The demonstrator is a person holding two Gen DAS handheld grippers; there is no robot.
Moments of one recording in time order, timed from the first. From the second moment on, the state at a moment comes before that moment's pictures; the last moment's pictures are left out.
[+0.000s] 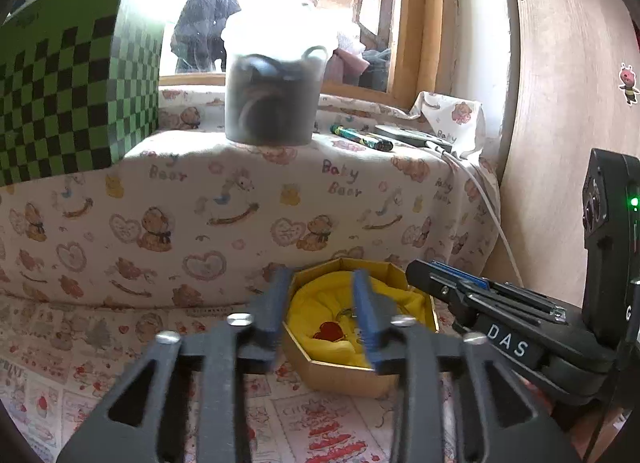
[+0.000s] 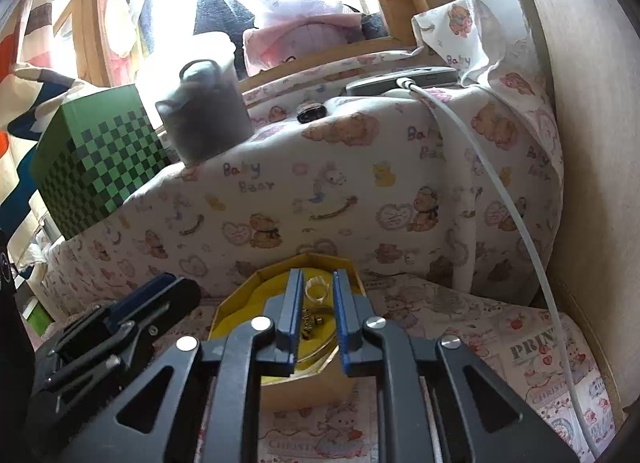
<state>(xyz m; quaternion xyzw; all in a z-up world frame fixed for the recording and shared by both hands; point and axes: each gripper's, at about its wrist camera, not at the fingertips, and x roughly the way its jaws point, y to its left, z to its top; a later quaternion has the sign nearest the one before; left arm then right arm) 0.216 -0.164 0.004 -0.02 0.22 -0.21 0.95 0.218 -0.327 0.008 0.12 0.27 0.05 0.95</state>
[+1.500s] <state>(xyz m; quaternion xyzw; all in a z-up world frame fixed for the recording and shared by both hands) 0.204 -0.040 -0.019 0.00 0.40 -0.07 0.91 0.190 -0.255 0.017 -0.07 0.23 0.02 0.97</state>
